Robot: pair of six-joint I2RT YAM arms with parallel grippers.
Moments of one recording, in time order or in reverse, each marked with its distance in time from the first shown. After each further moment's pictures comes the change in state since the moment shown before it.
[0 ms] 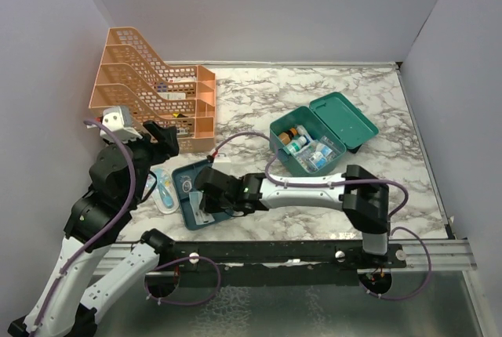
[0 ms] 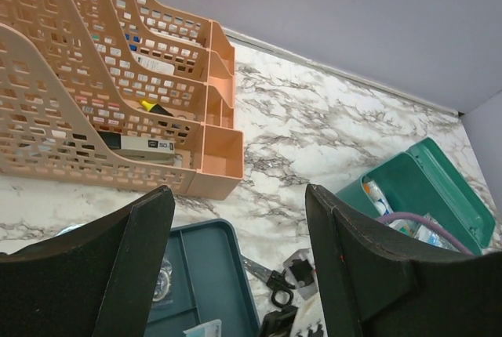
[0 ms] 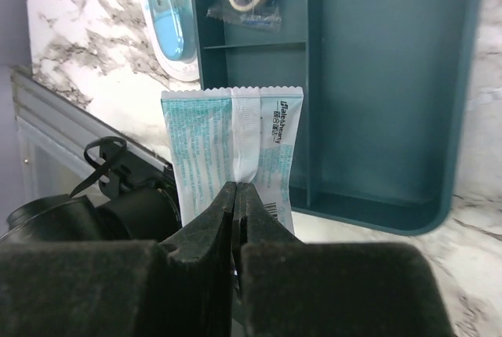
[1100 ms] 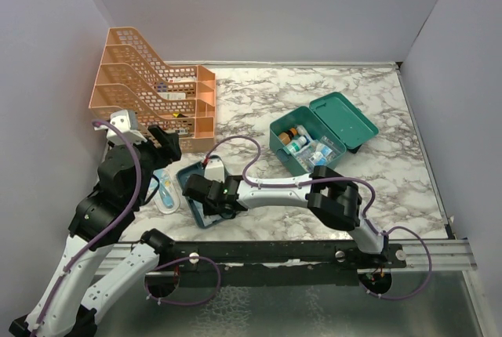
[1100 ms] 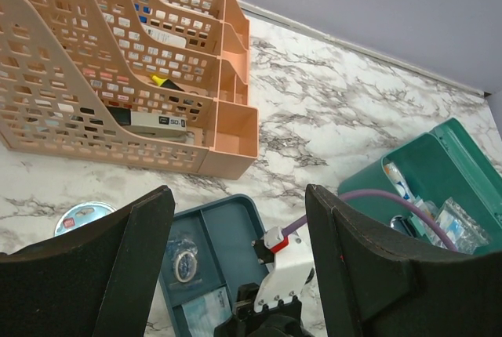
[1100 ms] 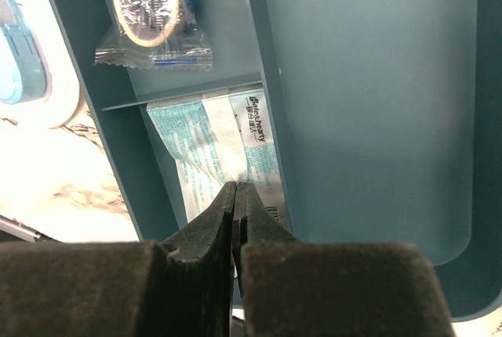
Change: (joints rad) left arm 0.000 -0.014 -0.044 -0.048 -0.004 -0.017; right arm 0.023 0.268 0.190 -0.183 0.109 -0.032
